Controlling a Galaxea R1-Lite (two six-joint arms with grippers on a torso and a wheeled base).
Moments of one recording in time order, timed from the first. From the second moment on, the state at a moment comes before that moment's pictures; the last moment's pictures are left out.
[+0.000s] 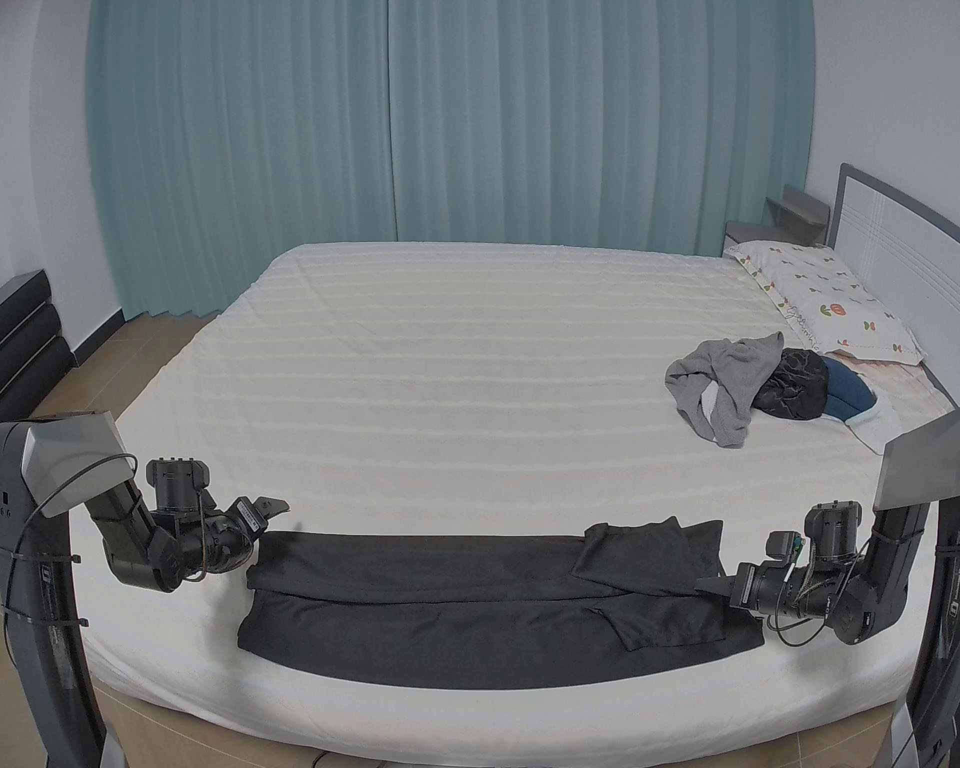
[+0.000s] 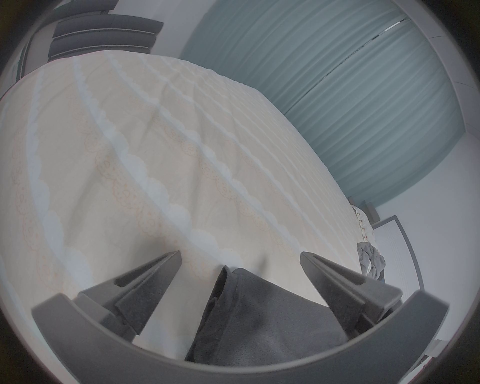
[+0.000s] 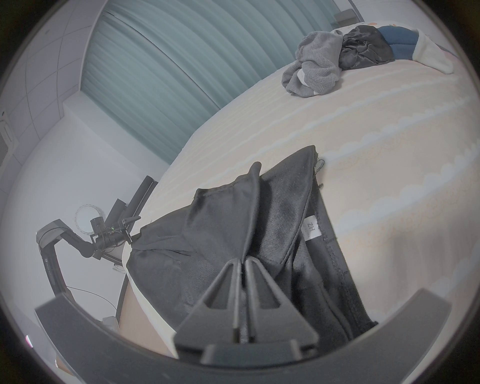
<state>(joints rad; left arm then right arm) 0.09 2.36 -0.79 -0.92 -0.25 -0.70 0.03 2.30 -0.35 -1.30 0.53 0.37</state>
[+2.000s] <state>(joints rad) 0.03 2.18 -0.52 -0.98 -0.18 -0.76 0.27 2.12 -0.52 -0.89 0.10 1.03</state>
